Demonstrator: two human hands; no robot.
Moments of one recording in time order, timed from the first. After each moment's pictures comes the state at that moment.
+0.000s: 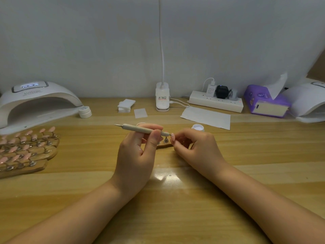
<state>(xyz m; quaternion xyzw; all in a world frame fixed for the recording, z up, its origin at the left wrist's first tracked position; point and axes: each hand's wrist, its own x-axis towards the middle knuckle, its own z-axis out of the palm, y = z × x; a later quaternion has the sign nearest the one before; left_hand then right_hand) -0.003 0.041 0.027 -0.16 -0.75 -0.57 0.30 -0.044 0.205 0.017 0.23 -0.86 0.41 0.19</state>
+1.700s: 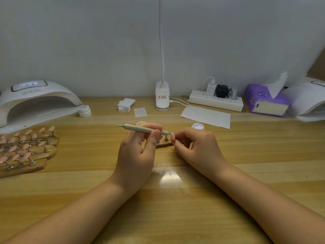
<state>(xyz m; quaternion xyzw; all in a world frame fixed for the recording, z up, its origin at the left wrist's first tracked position) -0.009 0.038 0.022 -0.16 -0.76 -0.56 0.29 -0.046 0.206 0.015 0.25 -0.86 0.39 0.21</state>
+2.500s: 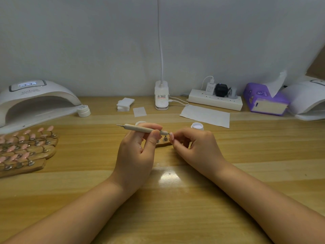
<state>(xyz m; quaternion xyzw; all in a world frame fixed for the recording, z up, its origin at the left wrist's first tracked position) -0.009 0.036 0.020 -0.15 -0.78 -0.54 0.28 -0.046 0.206 0.016 0.26 -0.86 0.38 0.22</state>
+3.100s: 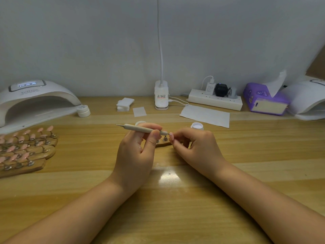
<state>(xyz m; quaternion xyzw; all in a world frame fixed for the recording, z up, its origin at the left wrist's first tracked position) -0.010 0.036 0.019 -0.15 -0.78 -0.54 0.29 -0.046 0.206 0.015 0.26 -0.86 0.38 0.23</state>
